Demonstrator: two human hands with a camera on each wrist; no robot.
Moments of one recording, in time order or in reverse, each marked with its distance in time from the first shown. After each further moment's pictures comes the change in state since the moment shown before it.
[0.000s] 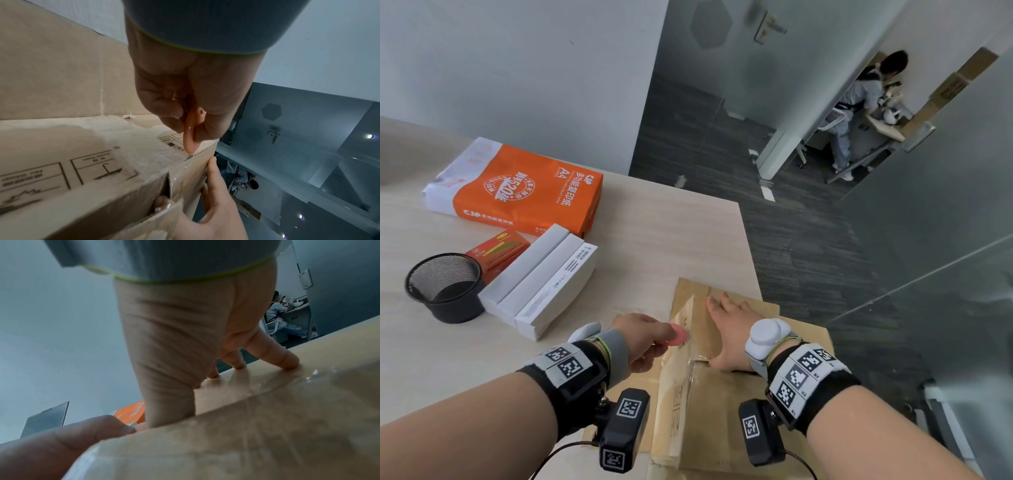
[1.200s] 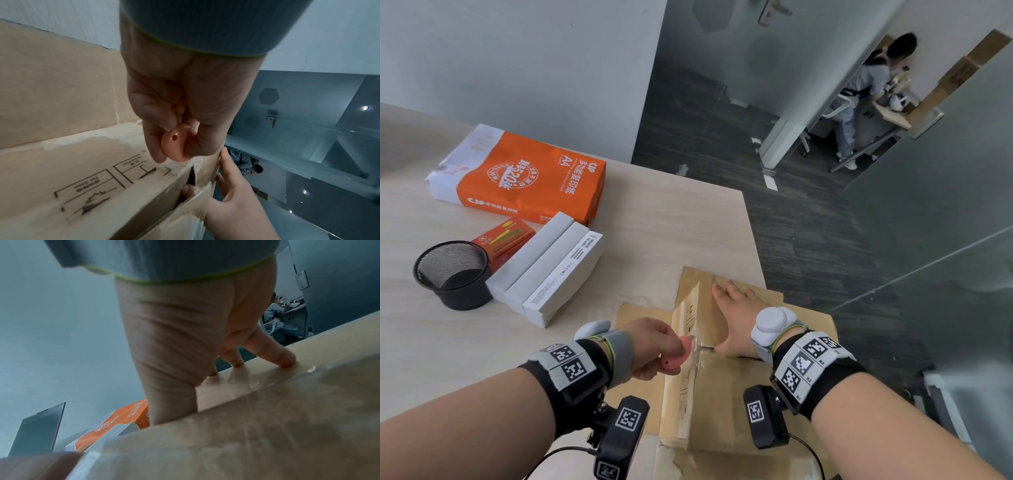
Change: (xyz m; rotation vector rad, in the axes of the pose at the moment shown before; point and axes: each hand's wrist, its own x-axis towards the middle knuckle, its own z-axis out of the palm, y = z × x) left_hand -0.028 -0.009 0.000 0.312 -0.208 0.004; right_hand 0.008 0.002 0.008 0.022 0.010 0.025
